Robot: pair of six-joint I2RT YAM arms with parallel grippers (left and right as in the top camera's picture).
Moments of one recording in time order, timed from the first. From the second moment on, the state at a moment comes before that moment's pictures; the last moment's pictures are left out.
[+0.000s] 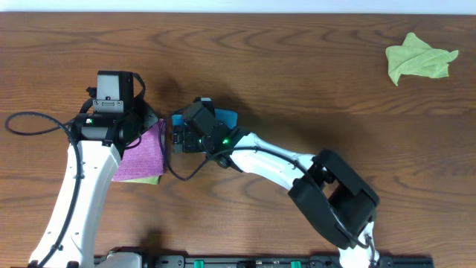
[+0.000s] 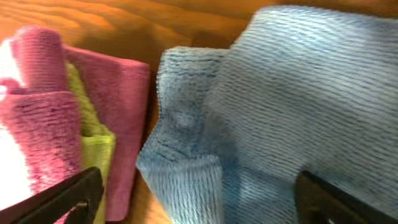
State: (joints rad) left arm -0.05 1.35 1.10 -0.81 -0.04 -0.70; right arm 0.88 2.06 1.33 -0.13 -0.03 0.78
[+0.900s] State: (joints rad) left arm -0.04 1.35 1.12 -0.85 0.08 -0.69; right arm 0.60 1.27 1.34 -0.93 0.16 0.60
